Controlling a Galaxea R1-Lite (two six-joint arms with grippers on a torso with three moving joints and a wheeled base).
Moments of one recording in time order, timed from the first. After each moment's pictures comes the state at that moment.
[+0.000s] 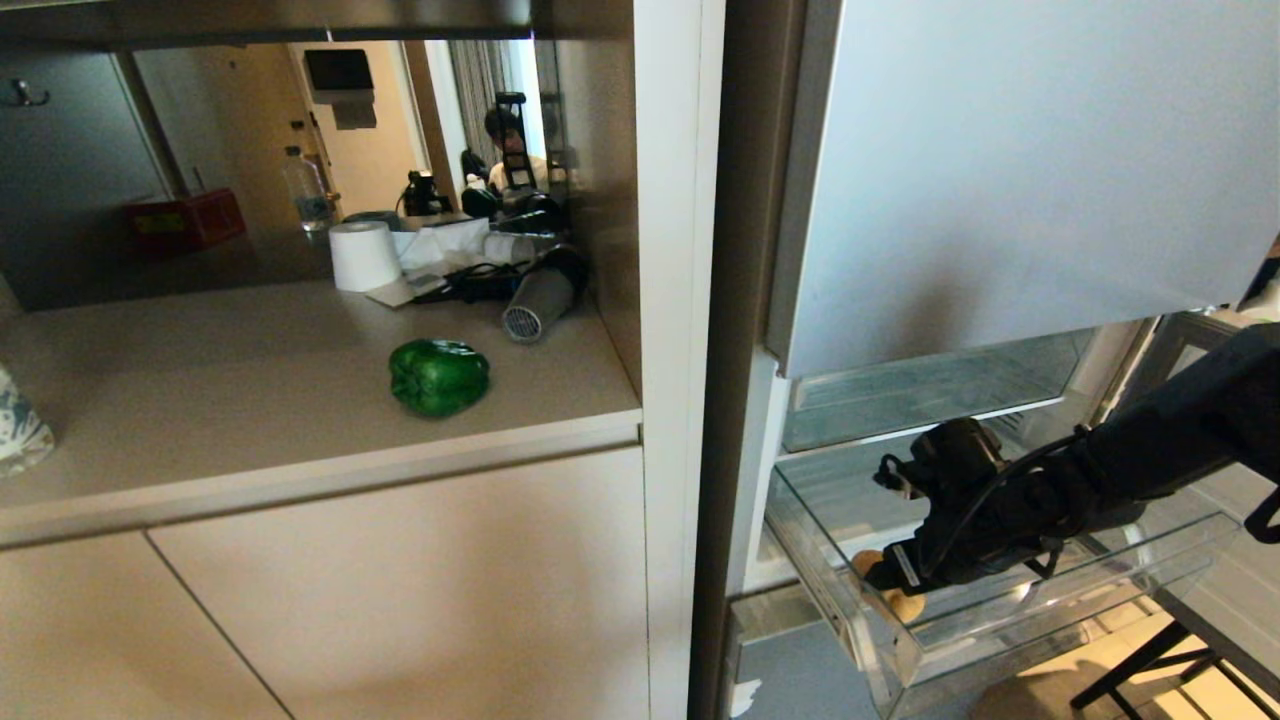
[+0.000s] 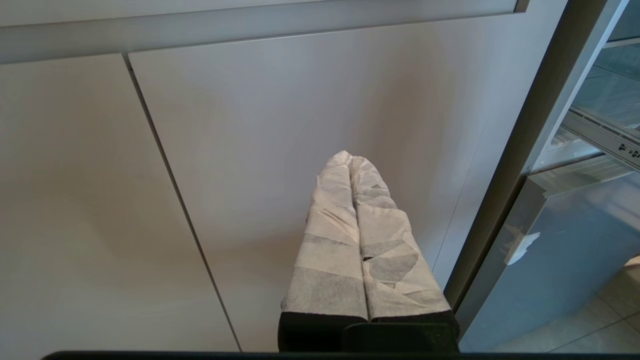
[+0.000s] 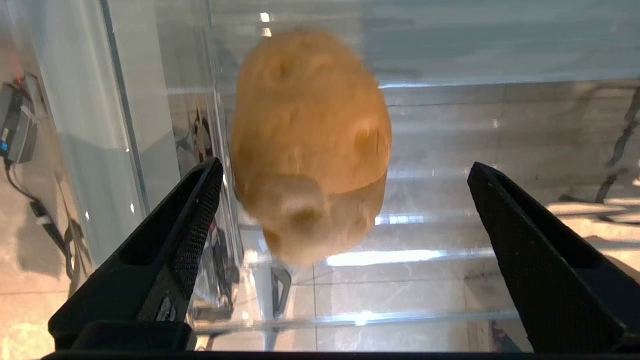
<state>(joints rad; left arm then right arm) 0.00 0.00 0.00 -0.03 0.00 0.00 0.16 2.16 -1.06 -0.01 -0.01 -0.05</state>
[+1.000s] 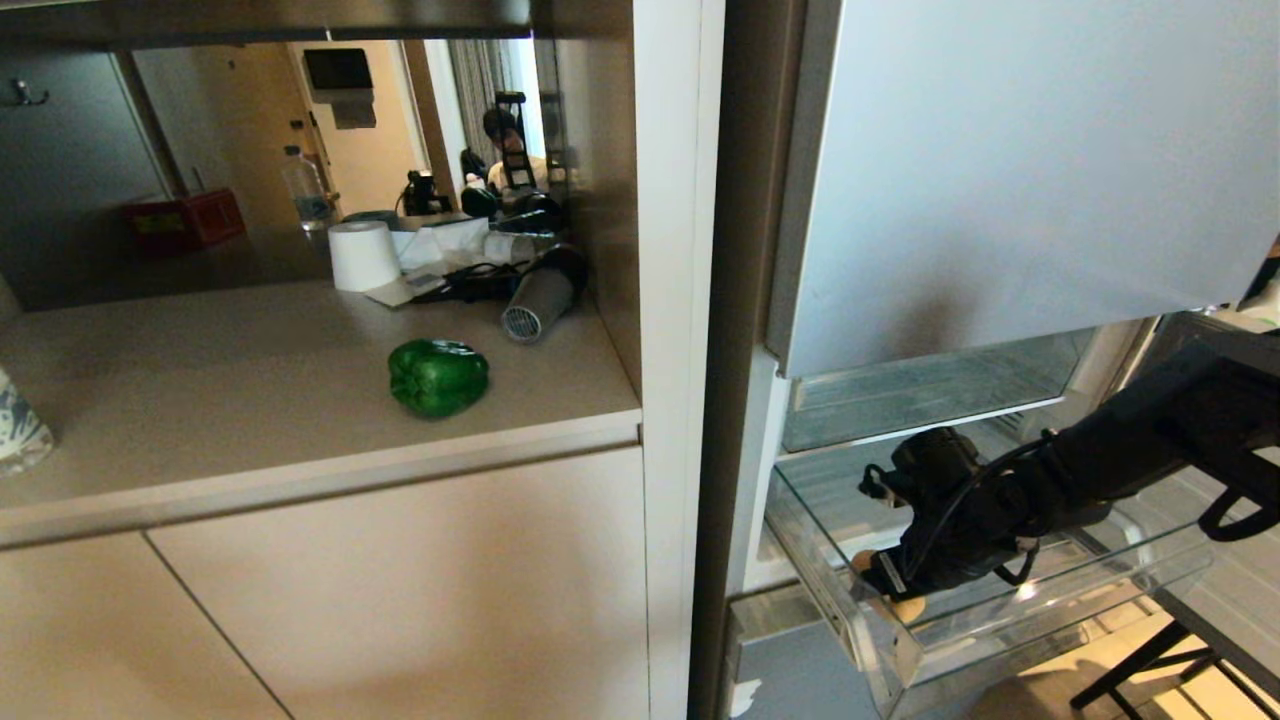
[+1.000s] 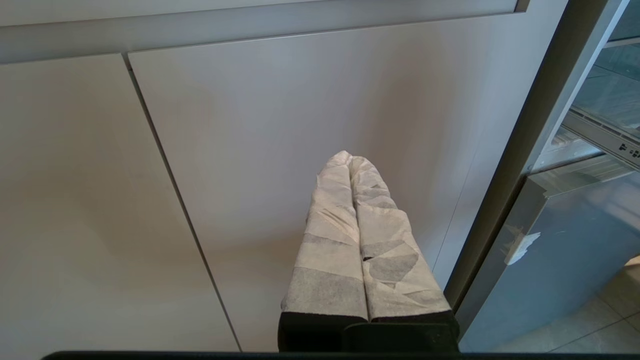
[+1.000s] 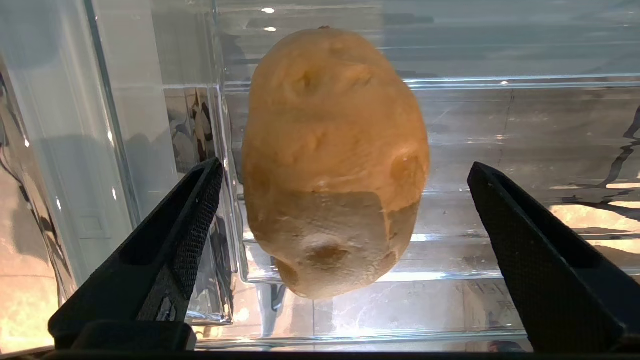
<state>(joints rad) 0.00 0.00 0.00 -0.03 0.00 0.00 0.18 2.22 -1.11 0.02 -0.02 -0.05</state>
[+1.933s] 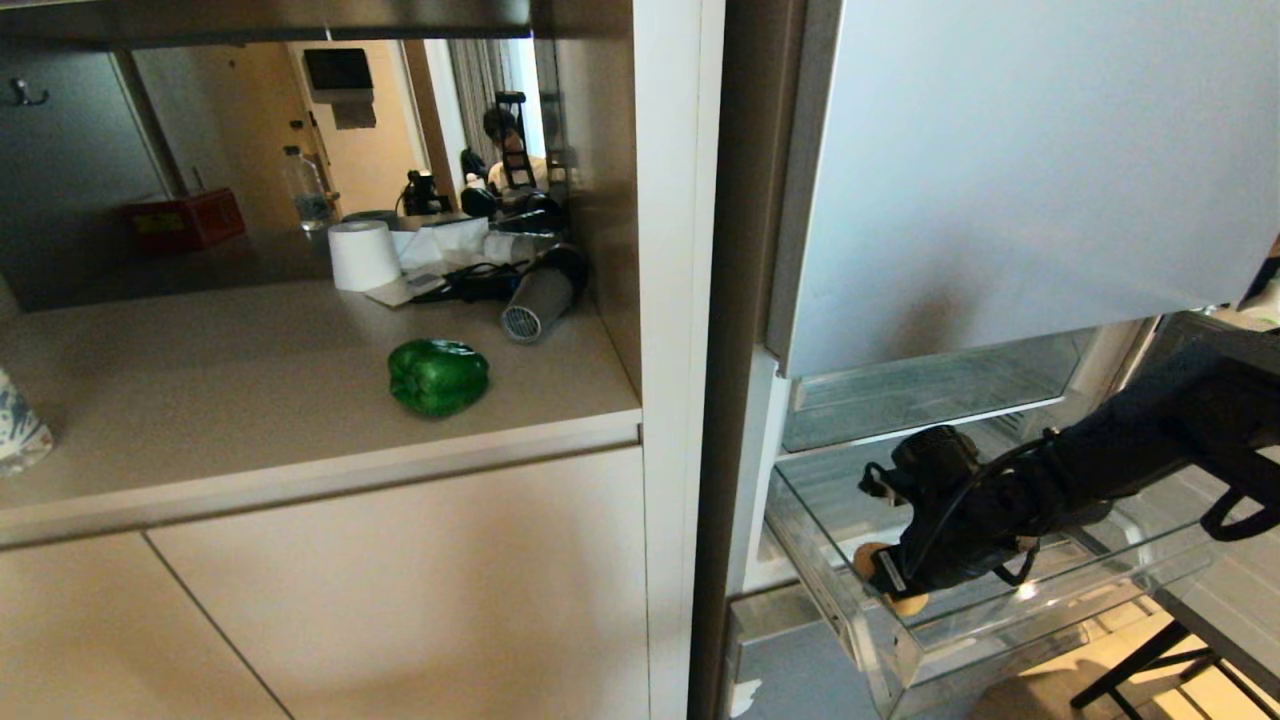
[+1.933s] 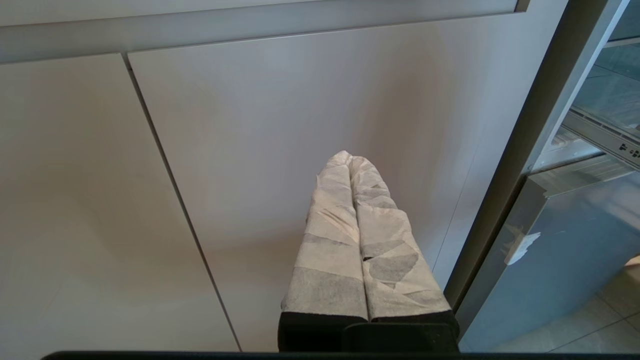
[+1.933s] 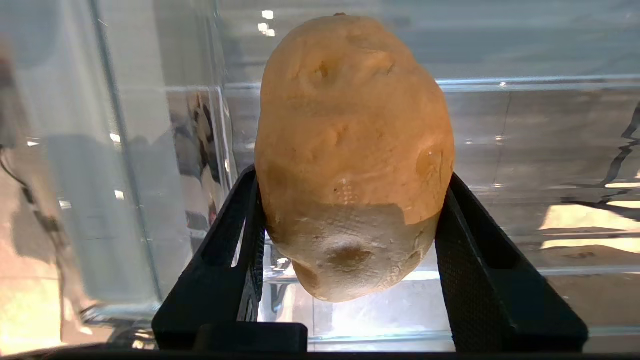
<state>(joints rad) 0.00 0.00 0.00 -0.03 0.00 0.00 0.18 2.21 -1.11 0.02 -0.02 -0.05</state>
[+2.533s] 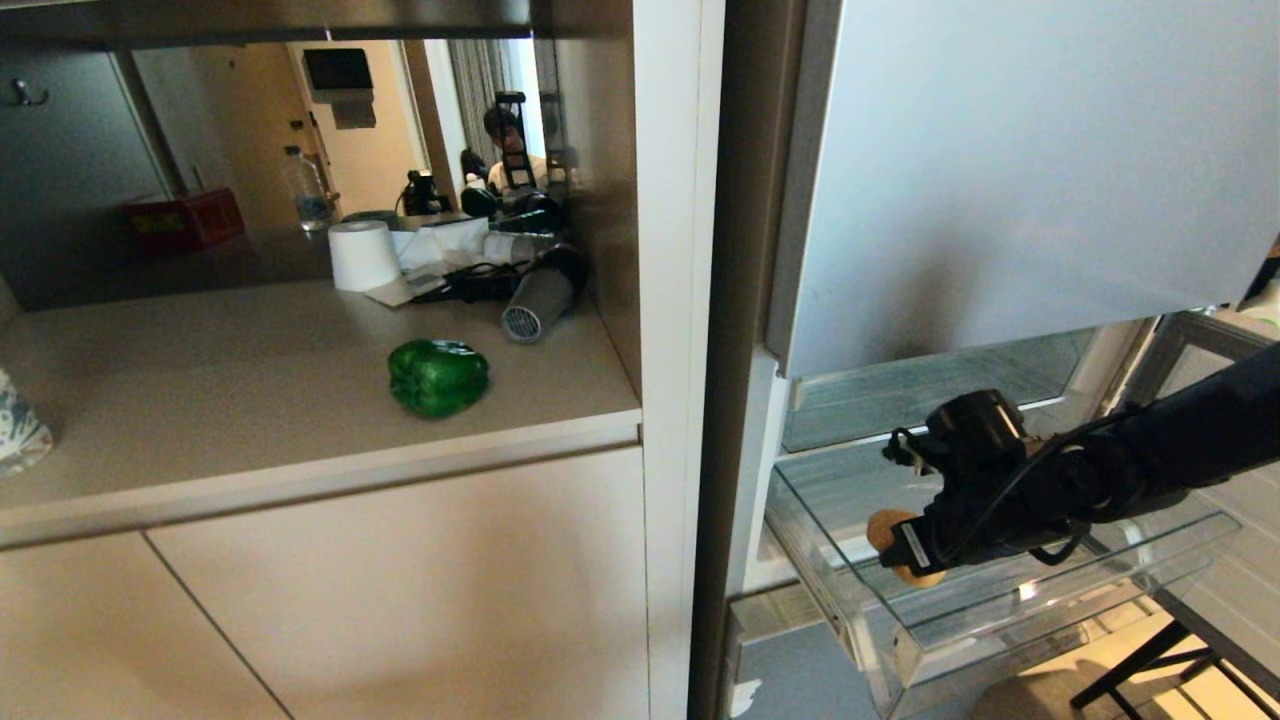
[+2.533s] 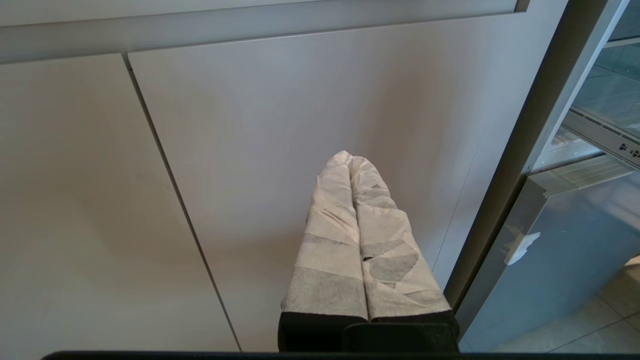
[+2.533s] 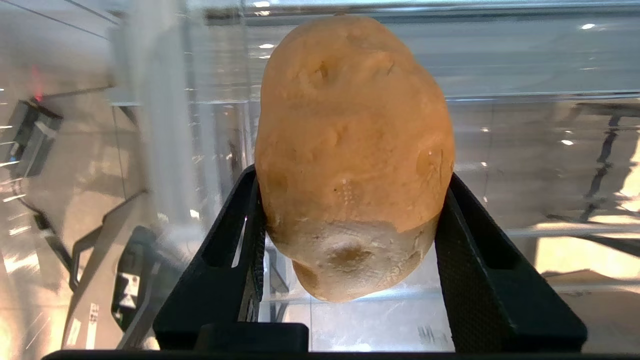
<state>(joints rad) 0.00 0.00 0.00 -0.03 0.00 0.00 0.18 2.02 -1.04 0.03 -0.02 -0.05</state>
